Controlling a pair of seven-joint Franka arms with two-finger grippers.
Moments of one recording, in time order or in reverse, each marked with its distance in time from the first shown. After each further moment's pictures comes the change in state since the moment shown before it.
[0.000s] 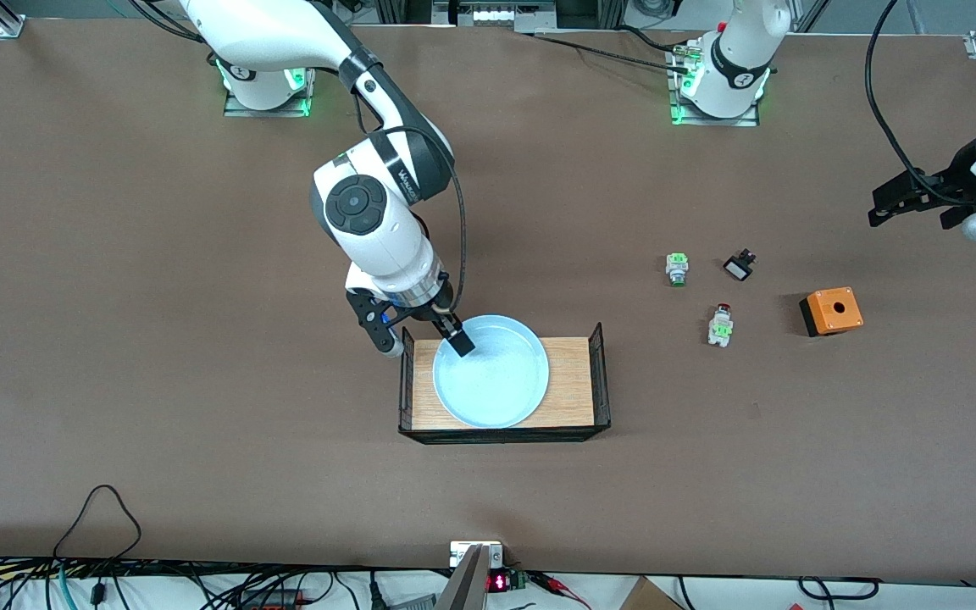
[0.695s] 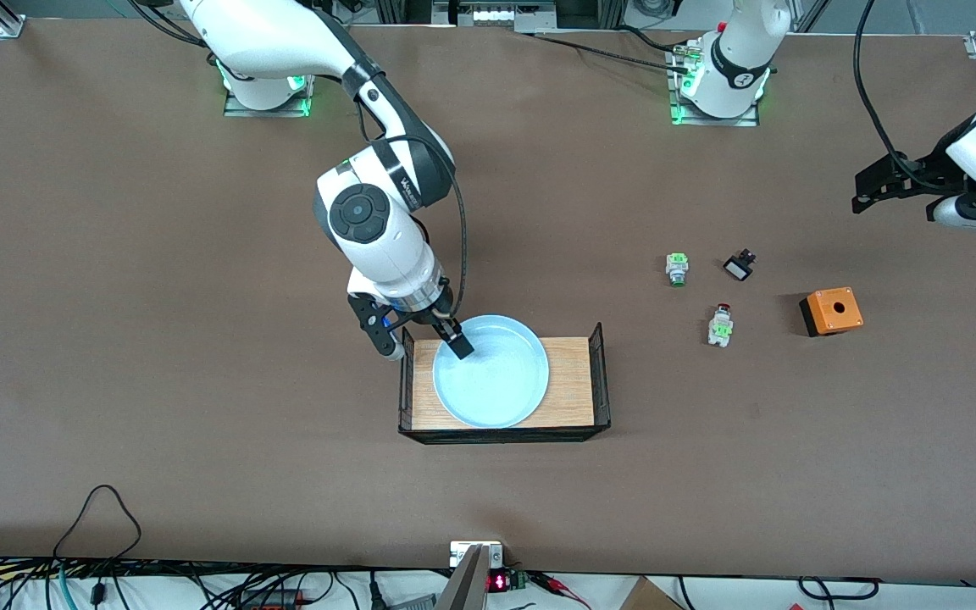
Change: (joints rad) left arm -0.018 0.003 -0.040 0.050 0.000 -0.068 0.023; right arm 0.000 0.025 -0.002 0.000 0.000 0.015 0.001
